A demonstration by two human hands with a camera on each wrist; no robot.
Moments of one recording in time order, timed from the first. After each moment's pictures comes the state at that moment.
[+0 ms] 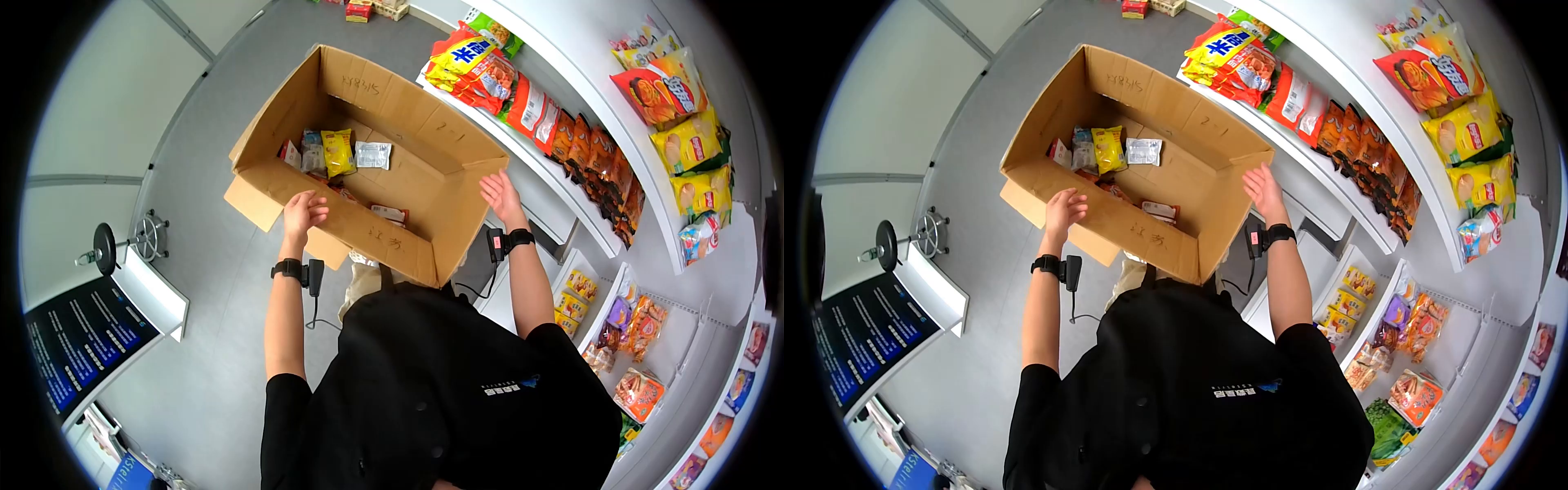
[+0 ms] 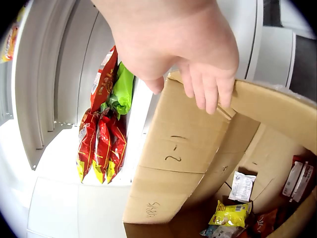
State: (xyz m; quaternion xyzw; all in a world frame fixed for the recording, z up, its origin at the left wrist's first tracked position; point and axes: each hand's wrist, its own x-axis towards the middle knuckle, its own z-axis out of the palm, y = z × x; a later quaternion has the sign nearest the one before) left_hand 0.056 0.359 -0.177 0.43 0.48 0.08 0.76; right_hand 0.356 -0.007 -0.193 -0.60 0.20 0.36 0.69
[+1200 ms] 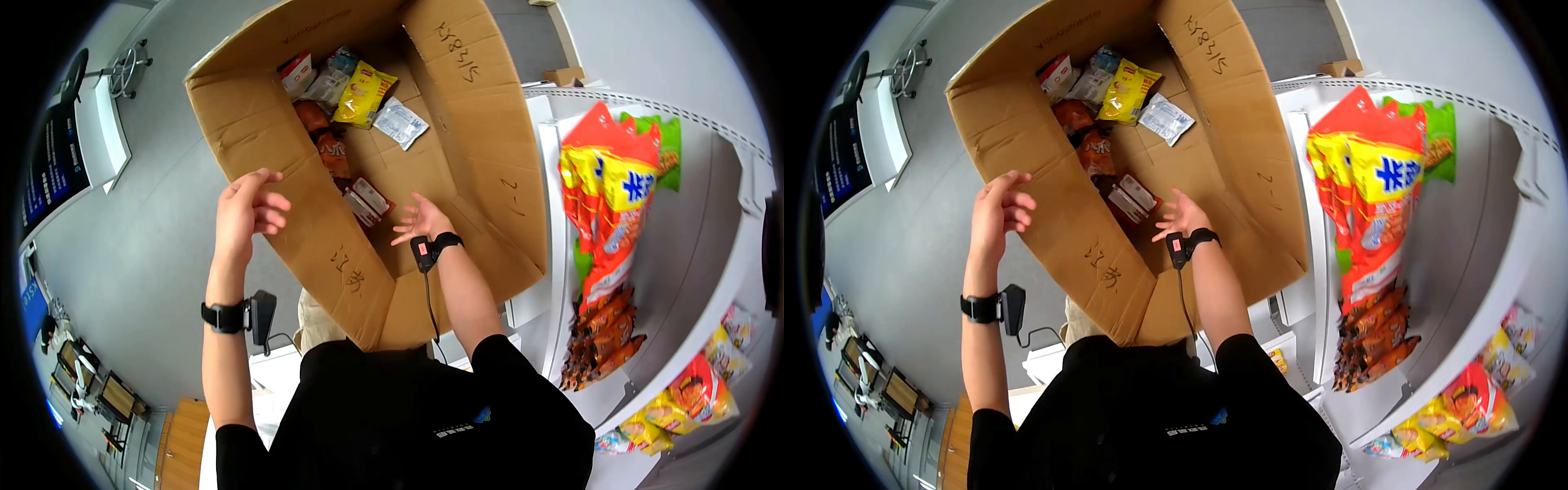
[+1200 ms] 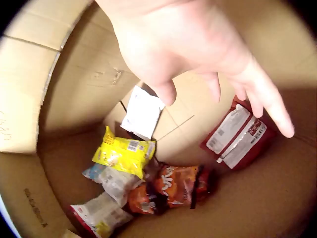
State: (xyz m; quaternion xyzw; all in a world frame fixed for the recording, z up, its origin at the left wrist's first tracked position) left_hand 0.086 0.375 -0.167 0.33 0.66 0.10 0.67; right_hand 0.342 0.164 -0.423 -0.52 0.41 0.71 0.24
